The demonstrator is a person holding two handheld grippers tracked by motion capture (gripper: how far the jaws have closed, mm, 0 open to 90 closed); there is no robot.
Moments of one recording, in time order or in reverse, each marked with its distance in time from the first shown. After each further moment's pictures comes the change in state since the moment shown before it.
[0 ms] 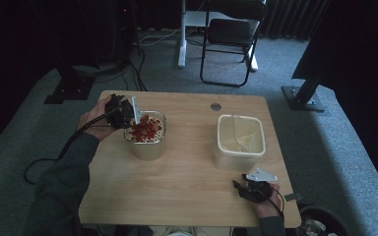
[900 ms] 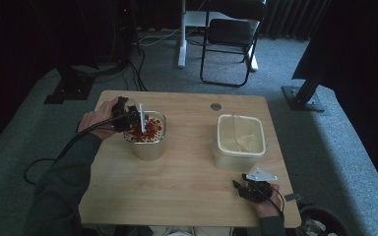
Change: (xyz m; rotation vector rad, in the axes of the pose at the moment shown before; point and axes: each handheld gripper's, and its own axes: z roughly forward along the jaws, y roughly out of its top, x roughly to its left) left arm -0.015 0.008 0.003 0.042 0.055 0.182; right arm 0.000 0.000 0.000 -0.001 0.003 0.000
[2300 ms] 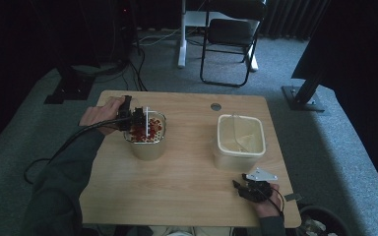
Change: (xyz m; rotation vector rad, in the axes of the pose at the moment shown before) left arm -0.002 0.012 0.000 0.054 0.065 0.214; right arm 0.000 0.000 0.000 0.000 0.004 0.002
